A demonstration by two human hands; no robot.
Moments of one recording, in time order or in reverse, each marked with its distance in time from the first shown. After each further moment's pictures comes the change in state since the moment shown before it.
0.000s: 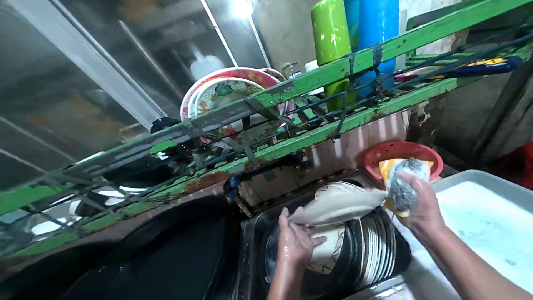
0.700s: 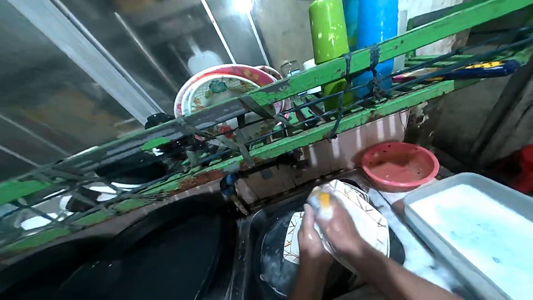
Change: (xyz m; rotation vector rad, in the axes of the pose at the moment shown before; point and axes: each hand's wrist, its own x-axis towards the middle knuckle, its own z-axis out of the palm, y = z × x) left_hand -0.027 -0.038 0.040 -0.071 -0.123 0.213; right_hand -0.036 0.075 0.074 -0.924 -0.371 -0.050
